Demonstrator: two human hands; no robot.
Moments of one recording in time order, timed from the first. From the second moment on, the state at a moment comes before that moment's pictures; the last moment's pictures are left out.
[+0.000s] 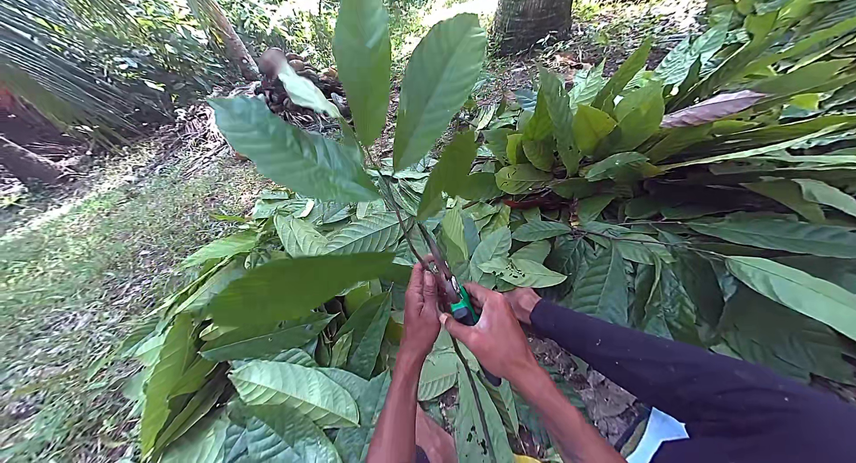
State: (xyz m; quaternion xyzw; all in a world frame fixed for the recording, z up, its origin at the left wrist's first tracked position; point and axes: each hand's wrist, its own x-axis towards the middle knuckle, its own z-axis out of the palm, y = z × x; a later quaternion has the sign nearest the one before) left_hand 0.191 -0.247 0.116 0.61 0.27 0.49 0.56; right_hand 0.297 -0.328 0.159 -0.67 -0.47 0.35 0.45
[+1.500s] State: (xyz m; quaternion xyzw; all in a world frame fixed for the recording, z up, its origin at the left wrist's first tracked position) left_hand 0.185 -0.247 0.069 0.65 0.22 0.53 0.51; right_hand 0.301 -0.387 0.135 -0.52 -0.29 0.64 0.48
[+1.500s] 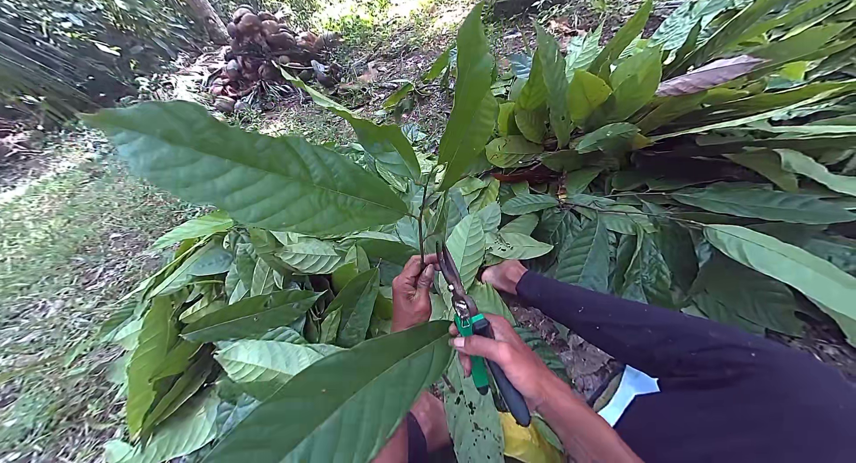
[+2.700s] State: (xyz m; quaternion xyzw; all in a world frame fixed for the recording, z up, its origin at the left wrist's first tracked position) left_hand 0.186 -0.250 0.067 0.63 0.19 0.54 0.52; right_hand 0.291 -0.366 0.174 -0.46 -0.34 0.65 0.49
